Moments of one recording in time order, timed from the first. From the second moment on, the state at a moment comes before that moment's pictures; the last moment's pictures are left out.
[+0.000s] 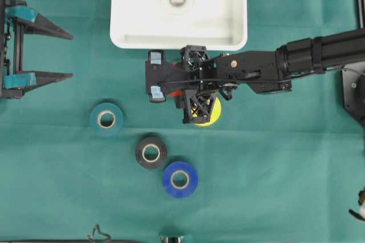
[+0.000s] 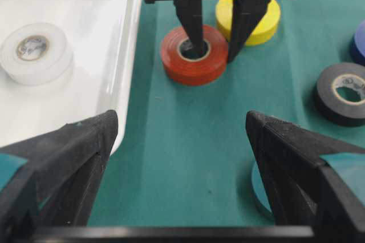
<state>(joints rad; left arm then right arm) 0.06 -0.86 1.16 -0.02 0.09 0.08 0.01 0.32 0.35 -0.04 0.46 0.18</state>
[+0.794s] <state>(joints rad) 0.06 -0.86 1.16 -0.02 0.09 0.08 0.01 0.24 0.27 -0.04 0.63 0.18</state>
